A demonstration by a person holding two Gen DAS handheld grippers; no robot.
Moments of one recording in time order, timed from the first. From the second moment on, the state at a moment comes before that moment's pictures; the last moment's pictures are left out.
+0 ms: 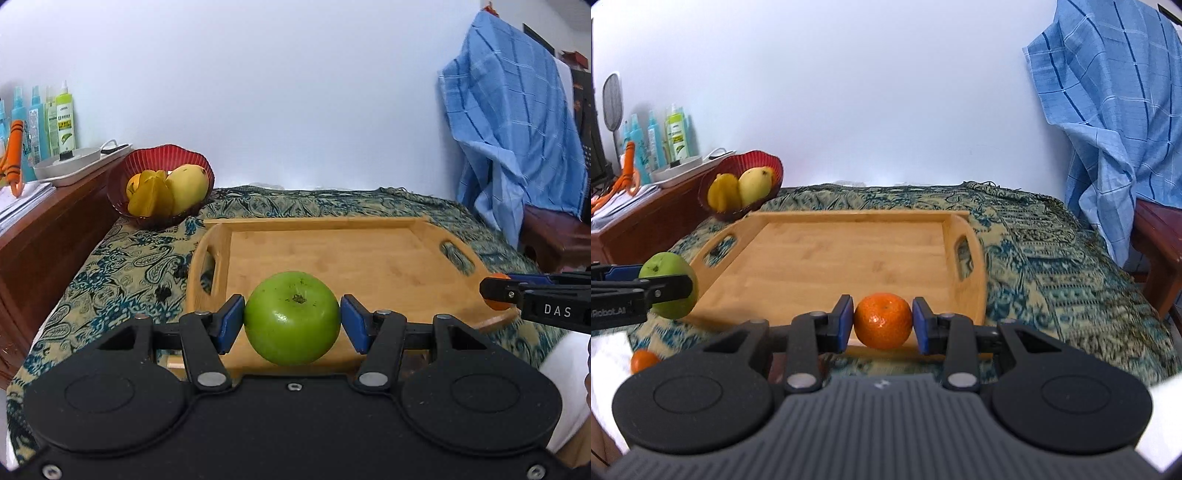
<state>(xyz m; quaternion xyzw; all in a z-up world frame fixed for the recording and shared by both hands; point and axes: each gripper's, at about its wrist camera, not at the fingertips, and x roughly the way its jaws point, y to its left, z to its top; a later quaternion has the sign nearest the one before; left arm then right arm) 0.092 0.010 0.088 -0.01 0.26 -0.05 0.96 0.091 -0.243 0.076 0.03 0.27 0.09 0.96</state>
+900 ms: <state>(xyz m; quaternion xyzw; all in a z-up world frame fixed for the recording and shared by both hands) 0.183 0.004 0.043 -0.02 0.30 -0.01 0.95 0.171 -0.256 0.037 0.05 0.35 0.08 0.93</state>
